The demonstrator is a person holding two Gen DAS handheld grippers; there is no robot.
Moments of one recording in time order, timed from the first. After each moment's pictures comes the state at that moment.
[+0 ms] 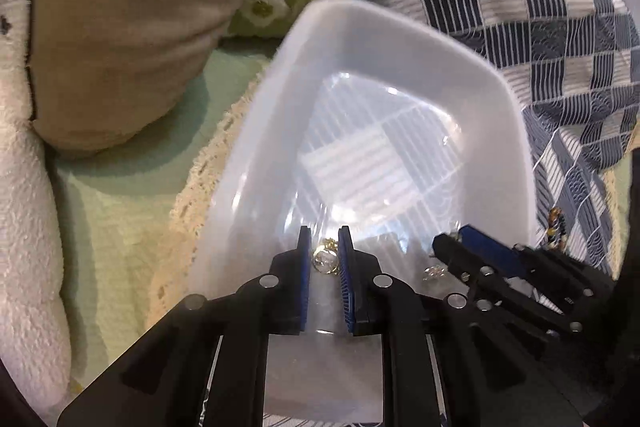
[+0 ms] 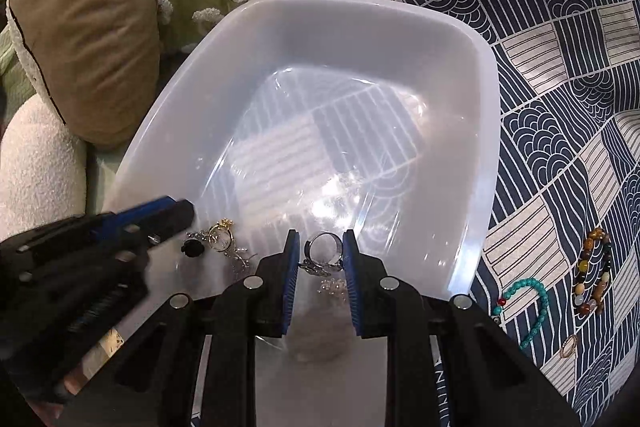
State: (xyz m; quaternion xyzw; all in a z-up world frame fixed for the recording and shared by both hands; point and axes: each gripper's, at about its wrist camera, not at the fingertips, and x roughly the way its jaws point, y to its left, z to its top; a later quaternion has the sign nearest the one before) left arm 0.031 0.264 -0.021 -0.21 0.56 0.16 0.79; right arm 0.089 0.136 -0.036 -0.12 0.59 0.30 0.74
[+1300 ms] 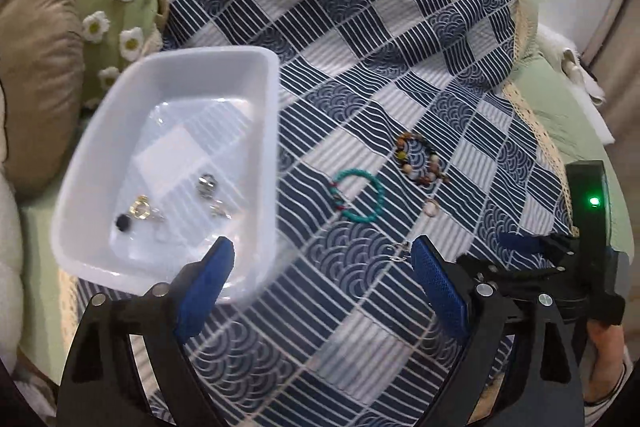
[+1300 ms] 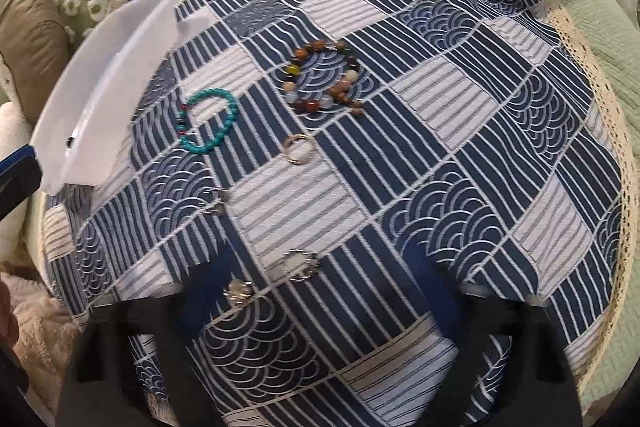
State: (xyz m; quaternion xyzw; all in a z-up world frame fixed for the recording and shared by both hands) left arm -0.010 0.063 0.021 -0.11 0.49 0.03 0.86; right arm 0.068 -0.141 -0.037 -0.09 0.60 0.18 0.77
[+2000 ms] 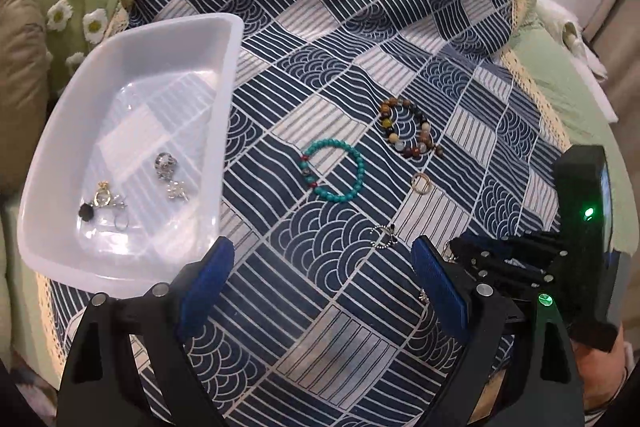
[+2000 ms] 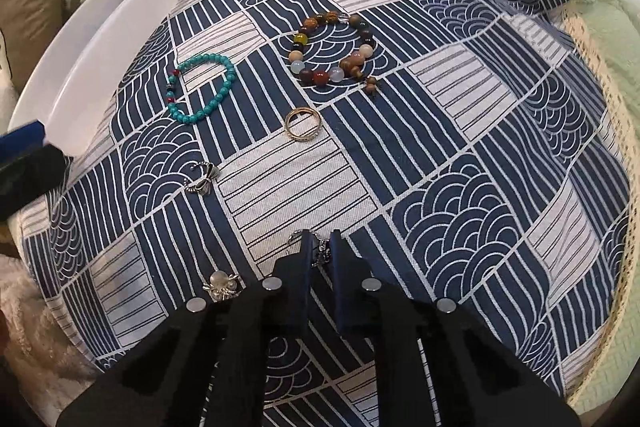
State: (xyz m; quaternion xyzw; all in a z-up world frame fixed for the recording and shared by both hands) left arm 0.012 0.035 -0.007 -0.10 0.53 0.02 0.84; right arm 0.064 -0.132 -0.058 -0.12 0.60 0.19 0.76
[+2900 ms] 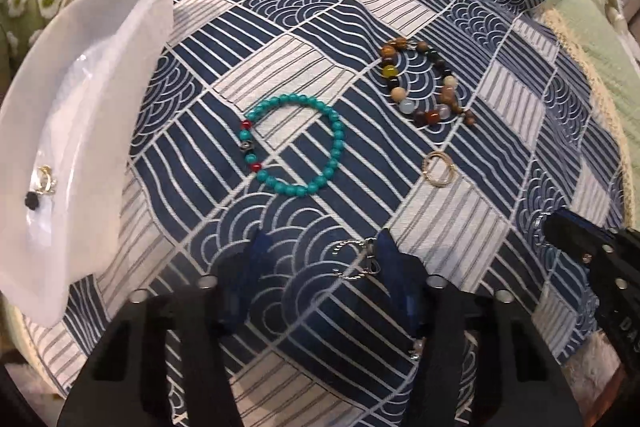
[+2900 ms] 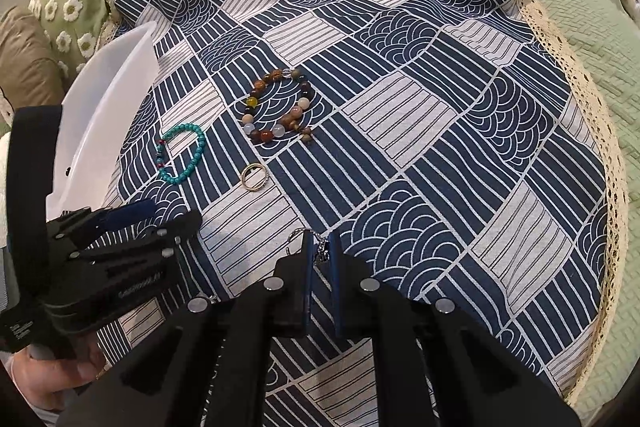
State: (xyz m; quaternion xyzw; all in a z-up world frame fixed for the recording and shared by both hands) left arm 0.059 -0.006 -0.074 -0.09 0.60 0.06 0.79; right arm 0.081 -0.180 -0.026 -0.05 0.58 0.18 0.79
